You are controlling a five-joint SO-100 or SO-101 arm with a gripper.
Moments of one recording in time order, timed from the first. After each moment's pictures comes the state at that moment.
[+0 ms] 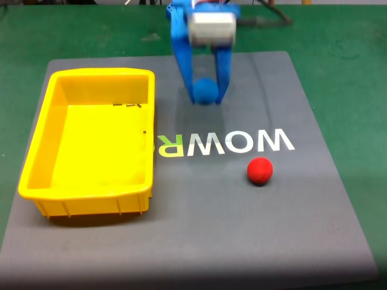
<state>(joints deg) 3.0 86.9 87.6 27.5 -85.5</state>
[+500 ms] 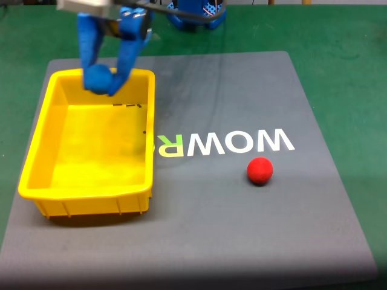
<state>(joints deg) 20.4 78.7 77.8 27.5 -88.1</state>
